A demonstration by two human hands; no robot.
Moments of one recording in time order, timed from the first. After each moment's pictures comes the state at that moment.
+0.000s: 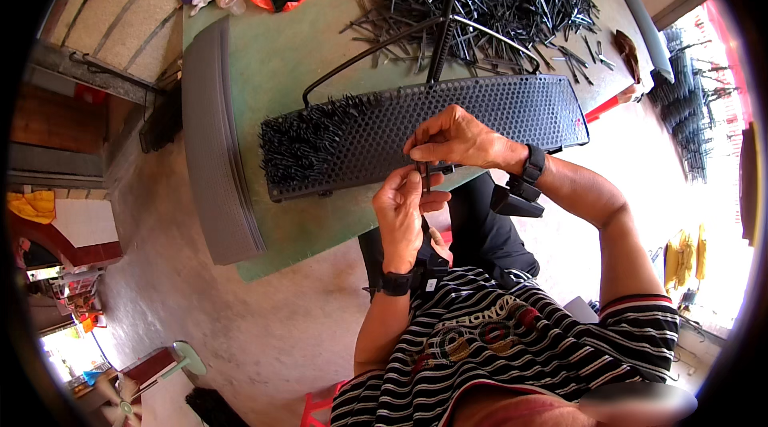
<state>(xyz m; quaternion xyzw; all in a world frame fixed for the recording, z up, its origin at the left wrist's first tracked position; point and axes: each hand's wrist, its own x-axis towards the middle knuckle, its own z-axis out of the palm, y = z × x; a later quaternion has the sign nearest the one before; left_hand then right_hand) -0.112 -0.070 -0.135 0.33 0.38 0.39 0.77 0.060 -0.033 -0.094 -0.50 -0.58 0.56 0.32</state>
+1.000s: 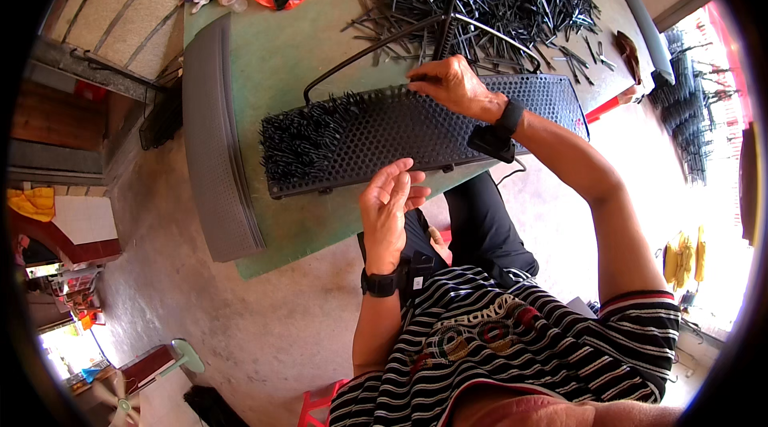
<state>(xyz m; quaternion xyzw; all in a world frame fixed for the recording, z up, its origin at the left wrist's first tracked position) -0.132 -0.061 -0.123 0.36 0.42 0.36 0.75 0.092 0.026 -0.117 -0.57 -0.72 0.18 0.36</state>
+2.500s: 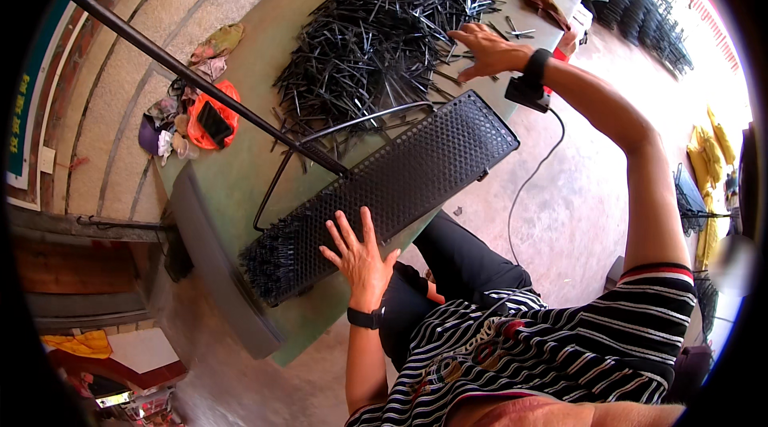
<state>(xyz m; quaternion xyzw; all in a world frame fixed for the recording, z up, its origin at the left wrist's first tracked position) -0.059 -0.054 -0.126 0.92 0.39 0.00 0.08 0.382 -0.065 -0.071 -0.78 -0.61 0.07 0.07</state>
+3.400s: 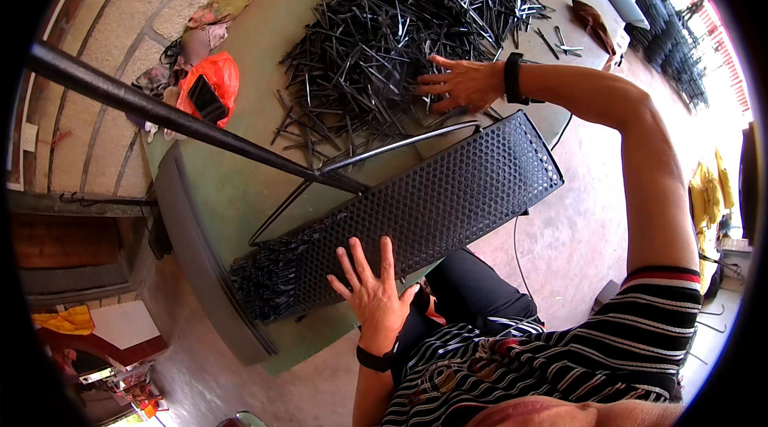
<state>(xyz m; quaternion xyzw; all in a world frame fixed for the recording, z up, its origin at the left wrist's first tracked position) -0.052 -0.043 -0.116 0.90 0.42 -0.06 0.12 0.351 0.056 -0.151 -0.35 -0.92 -0.03 -0.16</state>
